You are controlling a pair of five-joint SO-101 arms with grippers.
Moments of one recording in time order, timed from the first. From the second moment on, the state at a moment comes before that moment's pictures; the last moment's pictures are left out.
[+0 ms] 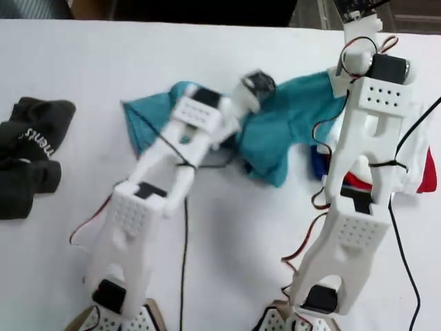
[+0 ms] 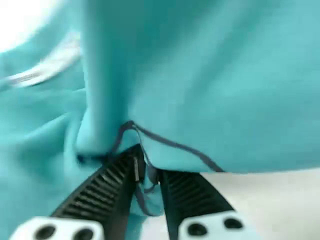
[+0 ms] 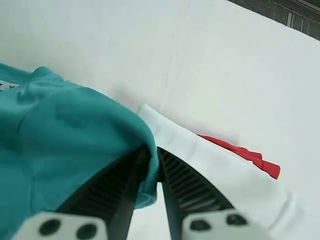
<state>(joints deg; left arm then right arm) 16.3 45.5 -40.5 76.8 -25.0 9.1 32.2 -53.1 83.0 30.3</state>
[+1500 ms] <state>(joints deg) 4.6 15.2 -5.1 62.5 -35.8 3.3 -30.5 24.6 62.5 27.6</state>
